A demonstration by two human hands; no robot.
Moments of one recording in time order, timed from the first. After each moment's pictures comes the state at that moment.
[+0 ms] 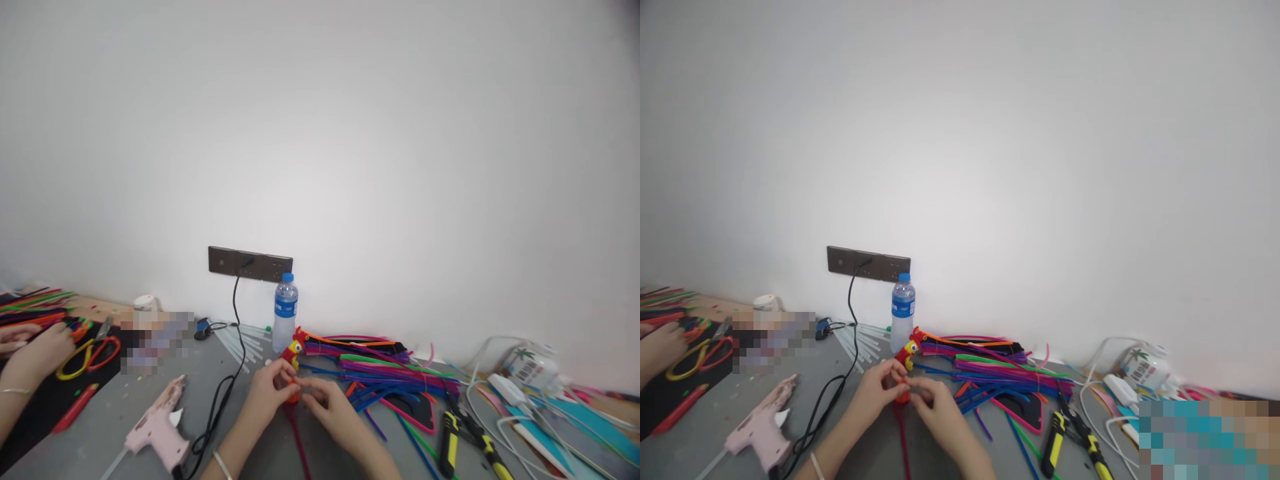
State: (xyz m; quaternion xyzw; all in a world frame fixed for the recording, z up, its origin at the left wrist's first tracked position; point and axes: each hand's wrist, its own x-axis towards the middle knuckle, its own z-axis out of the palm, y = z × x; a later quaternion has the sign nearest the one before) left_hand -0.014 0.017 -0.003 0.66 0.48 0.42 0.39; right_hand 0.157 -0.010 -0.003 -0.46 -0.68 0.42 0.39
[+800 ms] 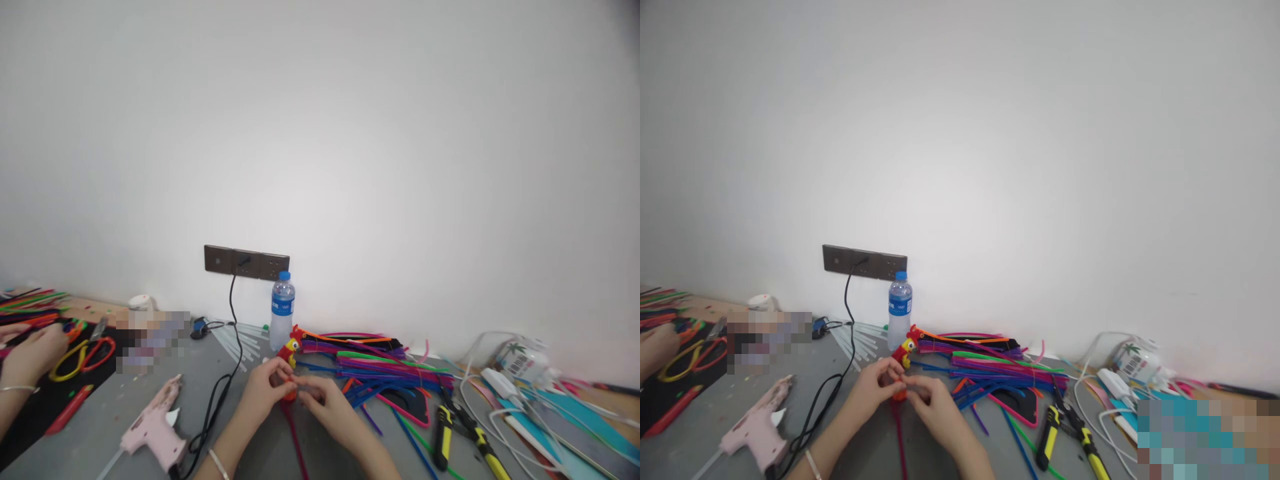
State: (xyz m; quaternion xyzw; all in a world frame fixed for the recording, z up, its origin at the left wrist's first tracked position) left_hand -0.017 0.018 0.000 0.66 0.48 0.40 0.41; right_hand 0.155 -0.013 0.003 -0.41 -0.66 0.48 0.40
